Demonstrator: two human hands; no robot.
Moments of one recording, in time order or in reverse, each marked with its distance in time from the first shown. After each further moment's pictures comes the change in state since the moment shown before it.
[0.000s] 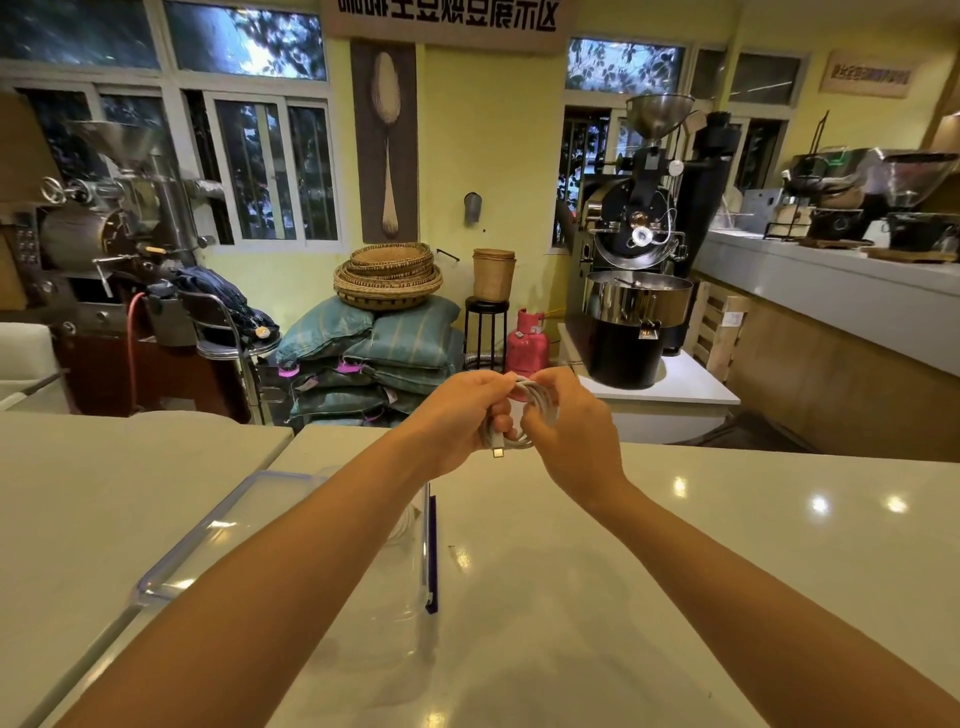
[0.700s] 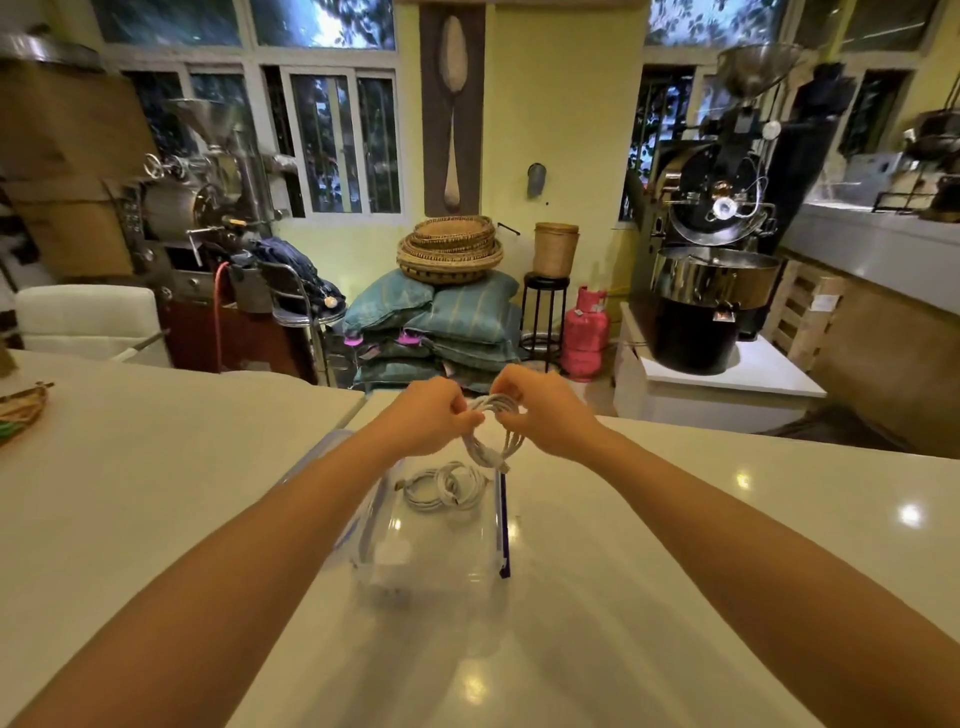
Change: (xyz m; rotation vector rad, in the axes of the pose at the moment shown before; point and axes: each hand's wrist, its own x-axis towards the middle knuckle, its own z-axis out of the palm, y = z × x) left_hand -0.034 -0.024 -0.095 1.227 0.247 -0.087; right_hand 0.019 -0.023 0.076 -0.024 -0.625 -0.072
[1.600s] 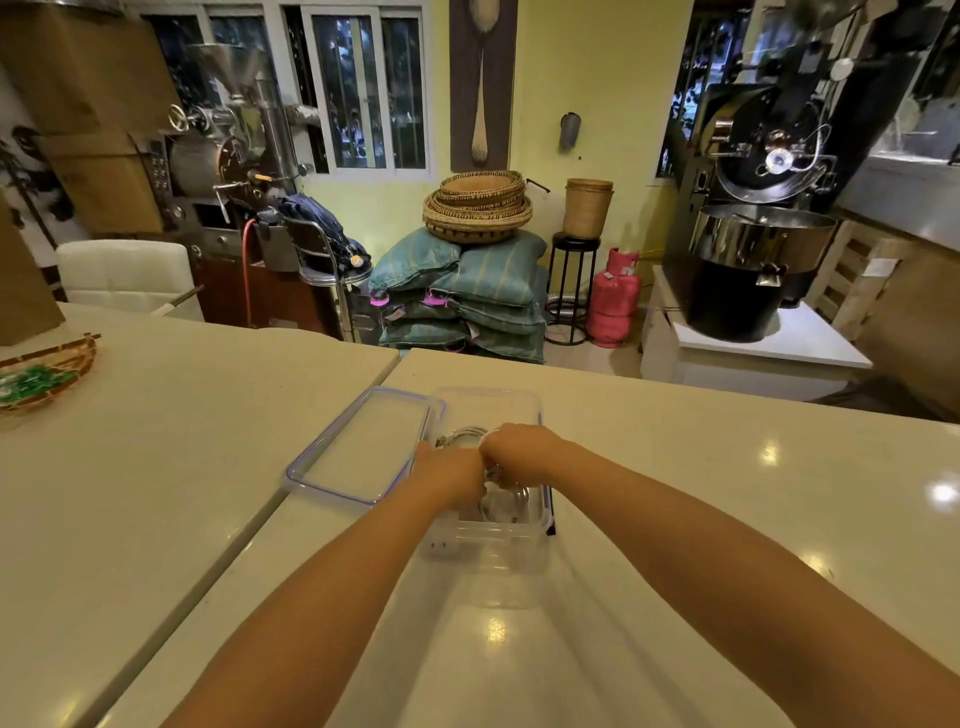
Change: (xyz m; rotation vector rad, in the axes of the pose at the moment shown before) left_hand -0.018 -0.056 0.091 0.413 -0.362 -0.197; right_hand 0.006 -0.009 0.105 -0.637 -0.647 -0.057
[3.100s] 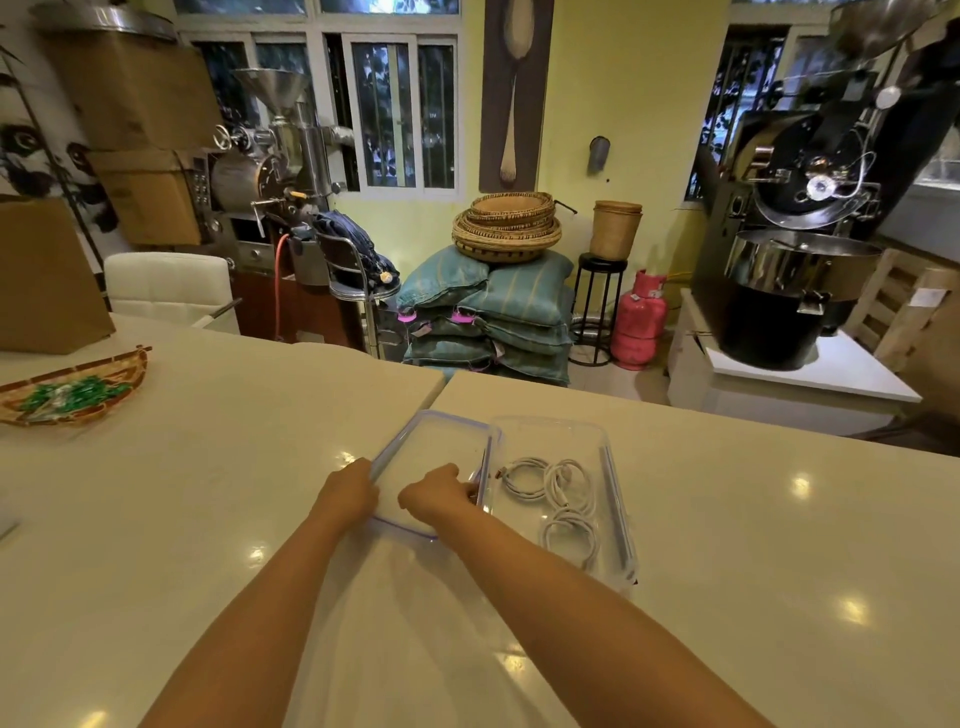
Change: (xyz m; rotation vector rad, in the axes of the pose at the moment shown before) left_hand -0.001 -0.175 0.033 -0.579 0.217 -0.376; right_hand 0.072 -0.144 -0.029 1.112 -0.138 0.566
